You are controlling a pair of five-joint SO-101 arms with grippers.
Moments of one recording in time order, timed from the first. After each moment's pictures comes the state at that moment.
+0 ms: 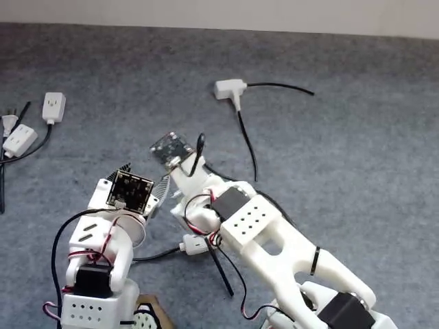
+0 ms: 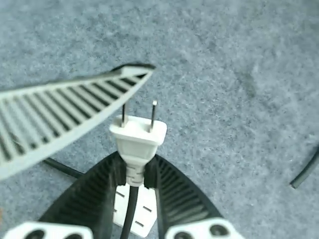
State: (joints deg) left arm 1.2 -102.5 91.3 43.4 -17.3; right arm -49.3 -22.9 40.0 50.9 1.3
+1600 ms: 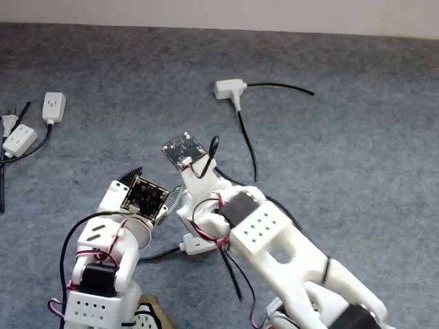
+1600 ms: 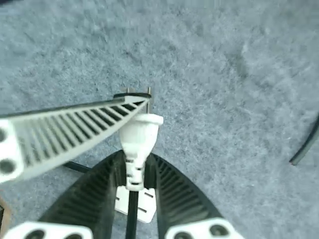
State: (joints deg) left arm 4.2 -103.0 96.3 42.2 -21.8; right arm -49.1 -30.6 42.9 53.8 -2.2
